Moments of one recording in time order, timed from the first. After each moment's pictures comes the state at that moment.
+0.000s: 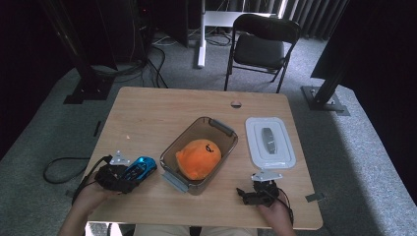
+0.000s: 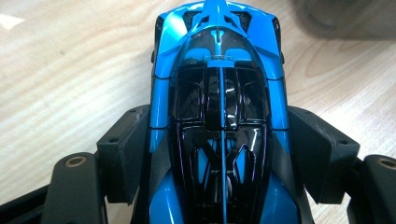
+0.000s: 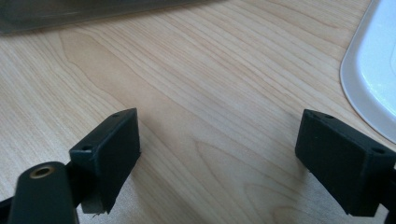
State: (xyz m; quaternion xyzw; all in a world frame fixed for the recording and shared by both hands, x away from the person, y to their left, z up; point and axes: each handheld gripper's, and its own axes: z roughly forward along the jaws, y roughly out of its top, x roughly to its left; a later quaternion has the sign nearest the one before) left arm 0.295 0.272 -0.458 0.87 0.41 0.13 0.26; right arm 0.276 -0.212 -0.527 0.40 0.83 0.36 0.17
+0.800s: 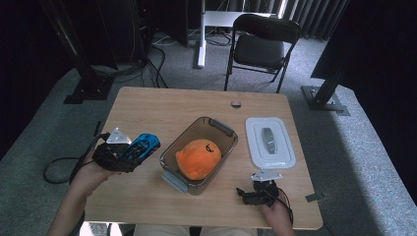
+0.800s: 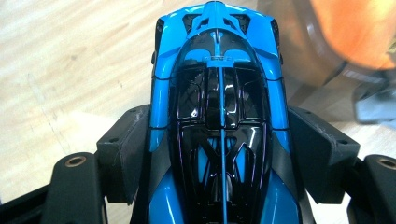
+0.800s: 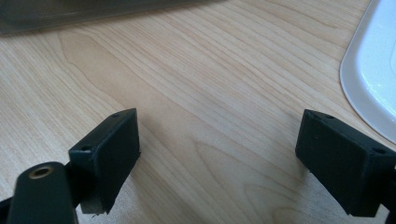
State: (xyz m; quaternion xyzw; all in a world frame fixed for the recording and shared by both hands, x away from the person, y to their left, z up) left arm 0.313 0.251 -0.379 0.85 0.39 0.18 0.30; right arm 0.277 -0.212 -0.527 0.40 0.83 0.36 0.17
